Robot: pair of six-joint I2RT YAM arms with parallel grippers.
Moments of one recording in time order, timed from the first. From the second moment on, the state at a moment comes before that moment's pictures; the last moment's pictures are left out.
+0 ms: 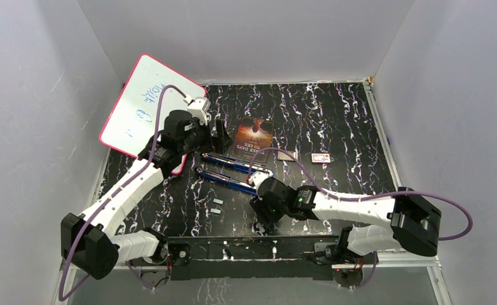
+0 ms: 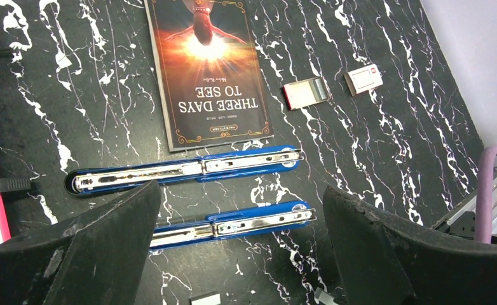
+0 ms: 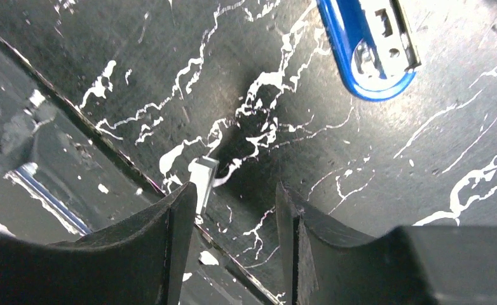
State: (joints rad) left arm -0.48 1.19 1.01 -0.31 0.18 -0.33; right arm 1.19 1.28 0.68 -0.36 0.07 0.37
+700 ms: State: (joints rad) left arm -0.48 1.21 0.99 -0.29 0.20 -0.34; right arm 1.21 1.36 0.67 -0.37 0.00 0.45
